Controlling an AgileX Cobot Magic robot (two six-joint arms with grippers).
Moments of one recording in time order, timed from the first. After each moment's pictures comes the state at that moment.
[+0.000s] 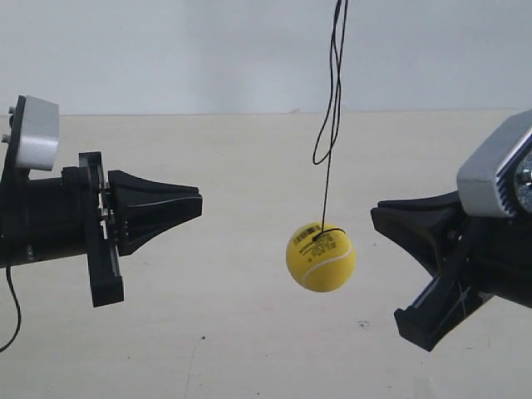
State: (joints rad) left arm -0.18 1.54 -0.47 1.15 -1.10 -0.59; right arm 0.63 0.92 -0.34 -0.62 -0.19 0.45
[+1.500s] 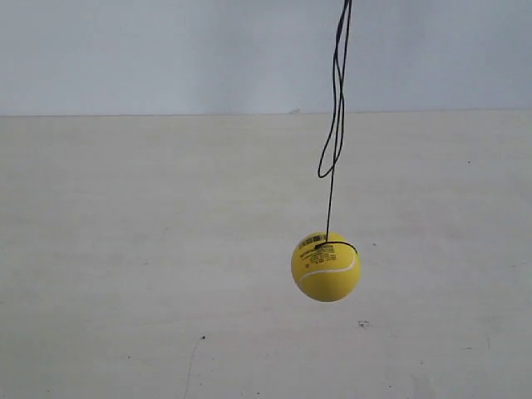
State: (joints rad) left arm -0.18 0.28 -0.17 0.95 -0.61 -0.90; right arm 0.63 0.01 -0.34 -0.58 0.14 0.71
